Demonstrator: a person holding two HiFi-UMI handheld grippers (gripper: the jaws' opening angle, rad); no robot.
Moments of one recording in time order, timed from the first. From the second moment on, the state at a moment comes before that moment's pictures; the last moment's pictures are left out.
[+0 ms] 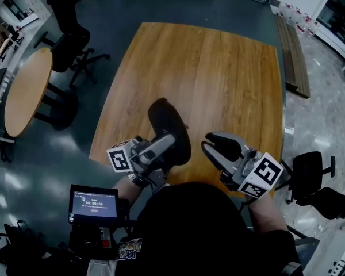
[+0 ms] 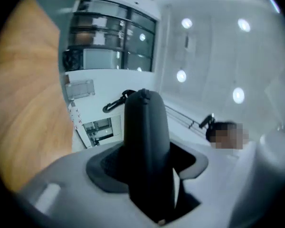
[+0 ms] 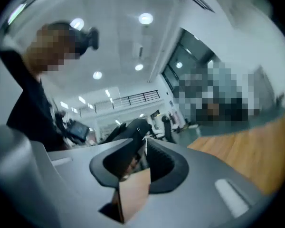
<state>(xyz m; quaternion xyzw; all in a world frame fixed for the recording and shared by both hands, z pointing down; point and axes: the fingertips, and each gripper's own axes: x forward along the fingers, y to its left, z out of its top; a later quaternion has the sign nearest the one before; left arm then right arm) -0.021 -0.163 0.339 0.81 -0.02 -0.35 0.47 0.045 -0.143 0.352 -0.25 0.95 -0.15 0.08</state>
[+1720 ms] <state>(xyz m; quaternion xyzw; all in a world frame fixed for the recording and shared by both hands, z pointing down) -0.034 -0.215 0.364 0.69 -0.21 -0.42 0.55 -0.017 -0.095 0.397 -0.20 0.93 0.24 -0.18</state>
